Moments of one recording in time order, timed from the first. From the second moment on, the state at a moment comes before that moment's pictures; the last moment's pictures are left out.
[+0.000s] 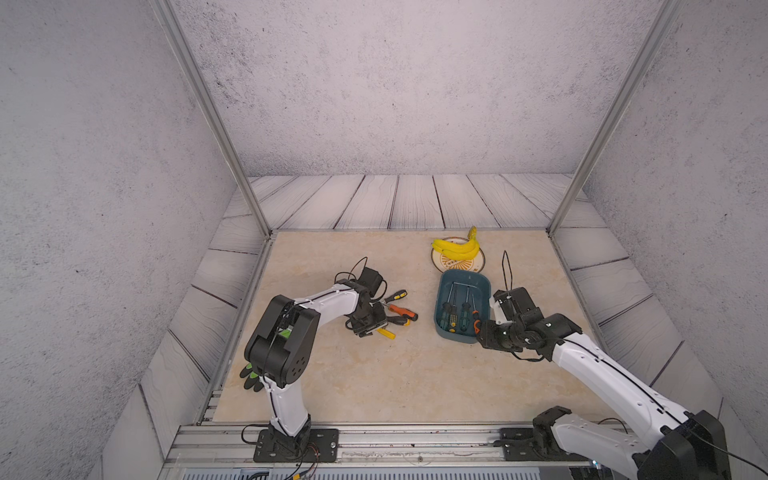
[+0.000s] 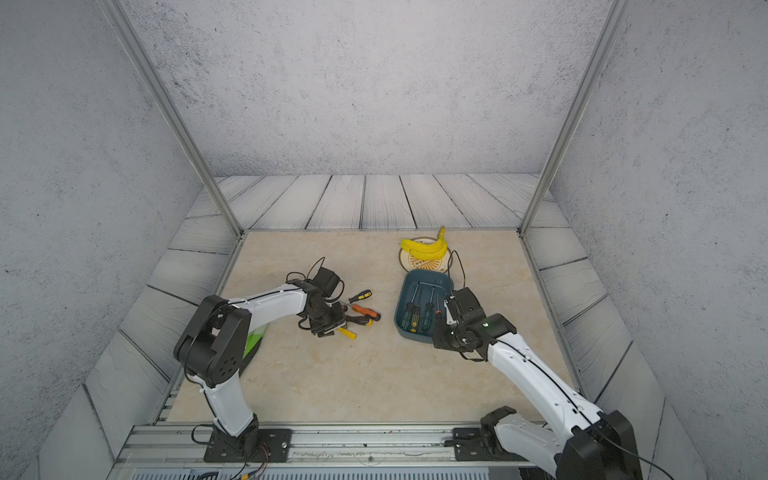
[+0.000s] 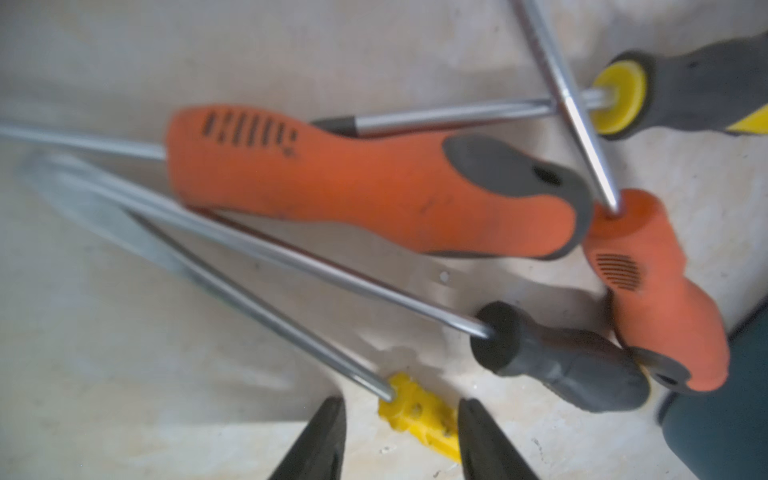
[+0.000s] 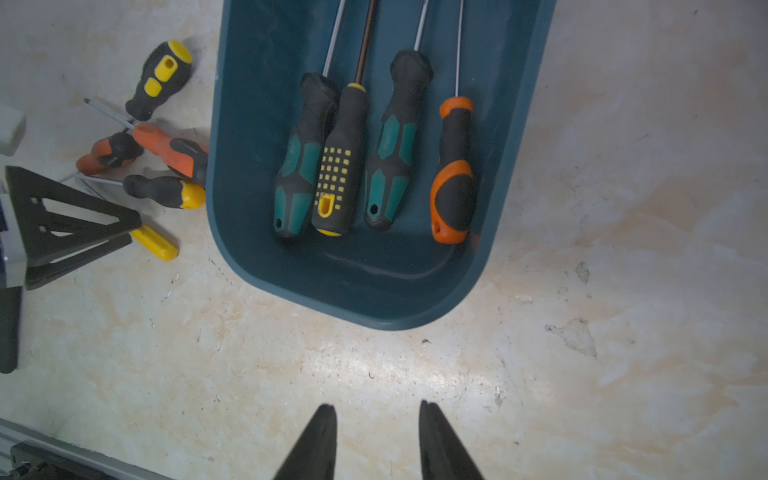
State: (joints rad) left arm -0.49 1.82 1.12 -0.64 0.20 -0.82; right arm 0.44 1.08 0.79 -0.79 -0.13 0.52
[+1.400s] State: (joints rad) left arm -0.49 1.47 0.89 -0.63 0.23 -0.86; right arm 0.53 1.10 0.81 -0.76 -0.22 0.45
